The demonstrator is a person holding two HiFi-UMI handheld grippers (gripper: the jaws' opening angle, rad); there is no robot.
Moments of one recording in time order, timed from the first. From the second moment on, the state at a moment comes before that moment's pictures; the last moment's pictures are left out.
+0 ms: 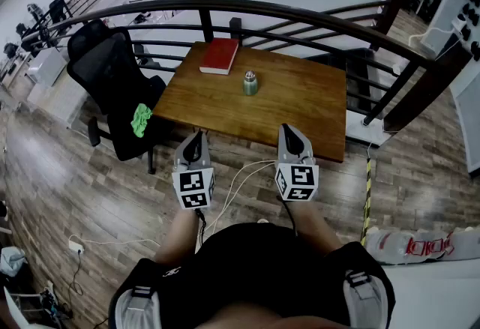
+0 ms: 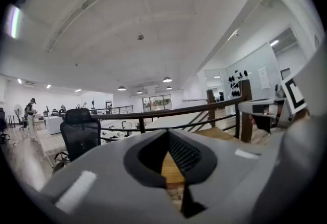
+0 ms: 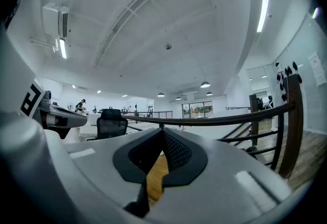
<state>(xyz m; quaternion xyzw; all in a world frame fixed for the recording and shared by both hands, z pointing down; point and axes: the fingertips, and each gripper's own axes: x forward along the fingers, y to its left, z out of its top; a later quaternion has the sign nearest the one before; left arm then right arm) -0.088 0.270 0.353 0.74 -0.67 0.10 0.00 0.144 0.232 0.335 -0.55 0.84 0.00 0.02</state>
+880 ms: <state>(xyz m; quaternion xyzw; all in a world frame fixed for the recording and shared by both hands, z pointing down) -0.045 0.258 0.363 0.72 -0.69 0.09 0.02 0.210 0.215 0.332 -0.55 0.84 0.01 0.04</state>
